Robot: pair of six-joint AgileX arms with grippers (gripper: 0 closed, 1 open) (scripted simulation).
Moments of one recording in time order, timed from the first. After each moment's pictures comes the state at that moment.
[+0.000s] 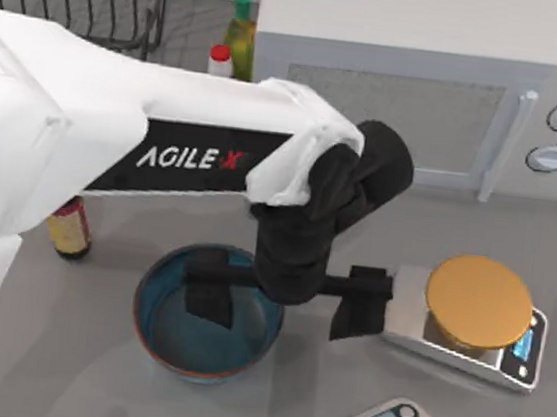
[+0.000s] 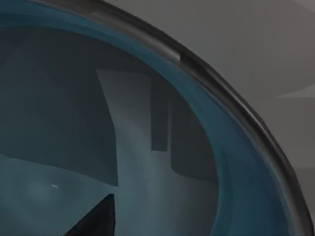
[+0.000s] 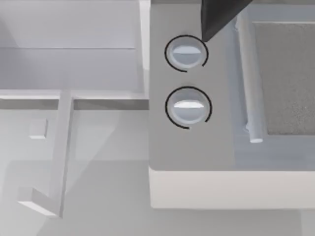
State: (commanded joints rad) left arm -0.82 2.11 1.46 -0.92 0.00 -0.79; right arm 0.00 0.00 0.00 0.00 0.00 0.00
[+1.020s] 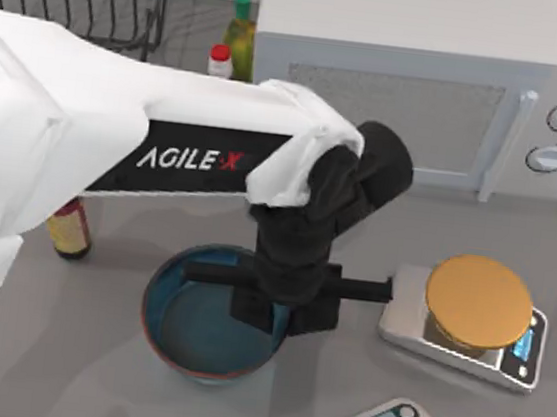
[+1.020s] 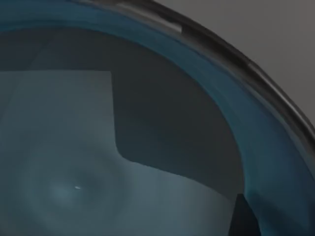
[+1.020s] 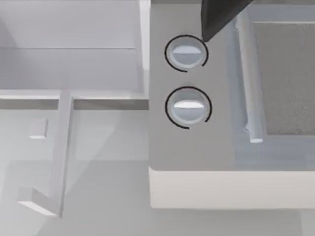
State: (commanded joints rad) left arm -0.82 2.11 1.46 -0.92 0.00 -0.79; right arm 0.00 0.00 0.00 0.00 0.00 0.00
